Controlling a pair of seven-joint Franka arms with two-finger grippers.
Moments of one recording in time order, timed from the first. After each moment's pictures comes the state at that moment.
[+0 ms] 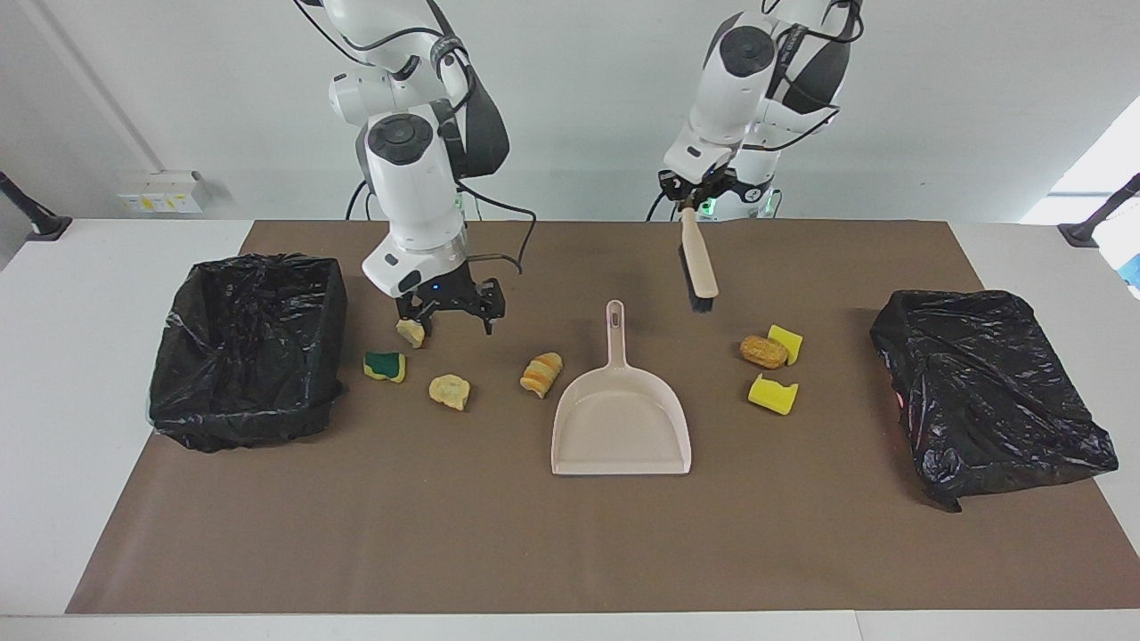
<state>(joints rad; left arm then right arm) -0.50 -0.39 -0.02 -2.27 -0.09 1.70 -0.48 0.30 0.16 0.03 -1.81 0.01 2.05 0.37</state>
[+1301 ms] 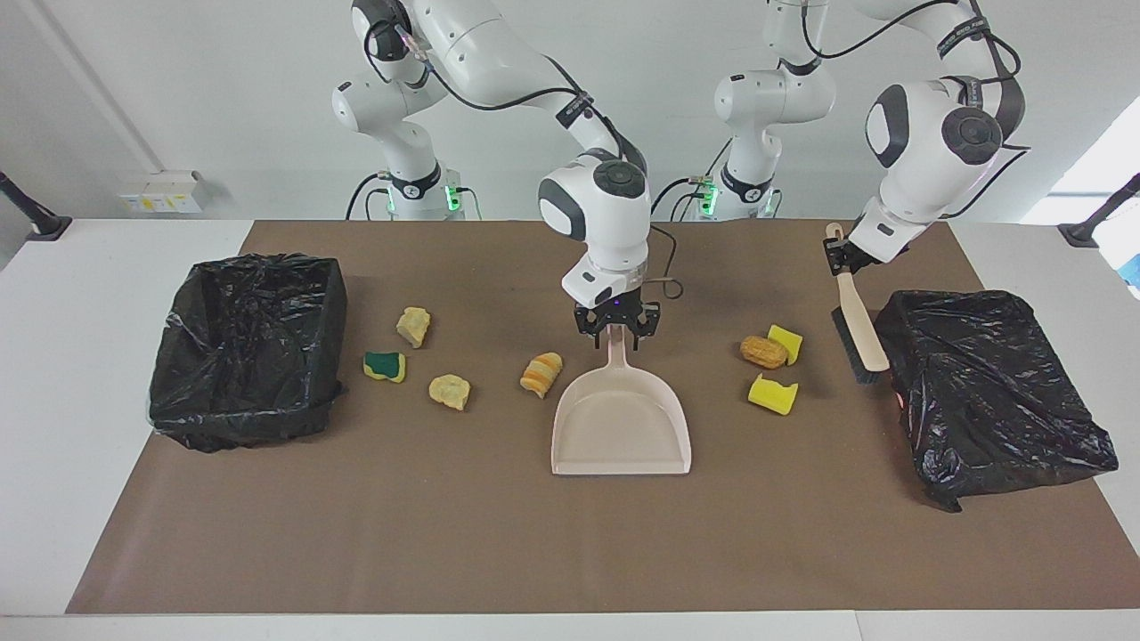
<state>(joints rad) 0.01 -0.16 -0.03 -2.16 0.05 1.78 -0.01 0.67 0.45 0.03 -1.69 -0.07 2.26 0.84</state>
